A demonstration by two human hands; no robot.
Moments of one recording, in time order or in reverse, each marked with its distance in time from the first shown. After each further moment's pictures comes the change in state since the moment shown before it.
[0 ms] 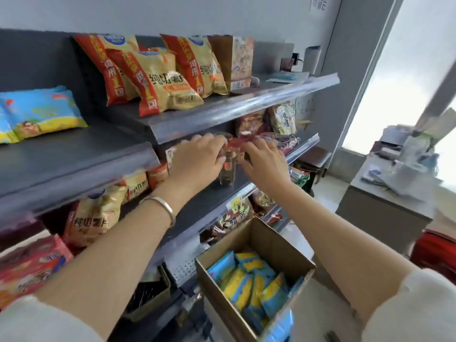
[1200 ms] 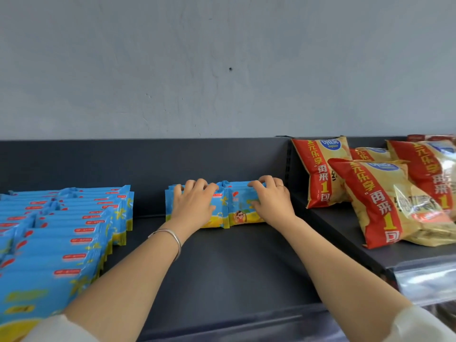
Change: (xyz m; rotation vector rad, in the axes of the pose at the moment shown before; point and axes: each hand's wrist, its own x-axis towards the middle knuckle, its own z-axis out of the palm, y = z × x) left_hand -0.061 -0.371 -0.133 0.555 -0.036 -0.670; right_hand 0.247 -0.360 0.101 0.290 -0.037 -0.474
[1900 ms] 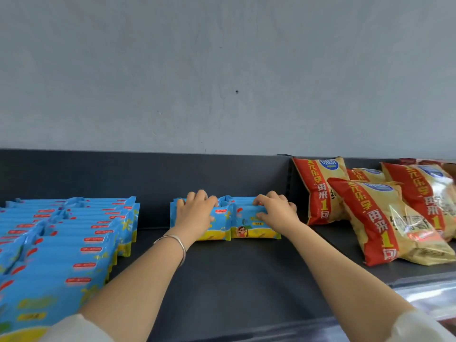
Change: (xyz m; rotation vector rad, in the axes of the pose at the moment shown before) left_hand 0.008 -0.011 -0.003 -0.081 -0.065 -0.015; right_hand 0.009 0.005 -0.018 0.061 -0.184 0.080
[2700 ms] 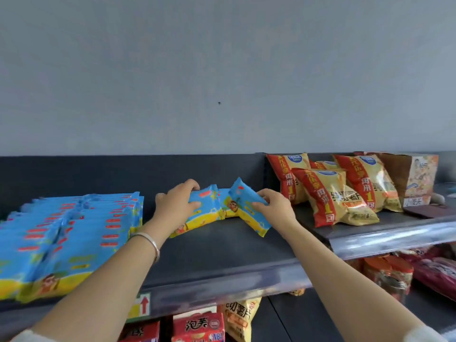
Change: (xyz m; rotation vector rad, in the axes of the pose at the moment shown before) left_hand -0.091 0.009 -0.089 -0.326 0.081 -0.104; right_hand -0.116 -0.012 -0.048 0.546 0.180 0.194
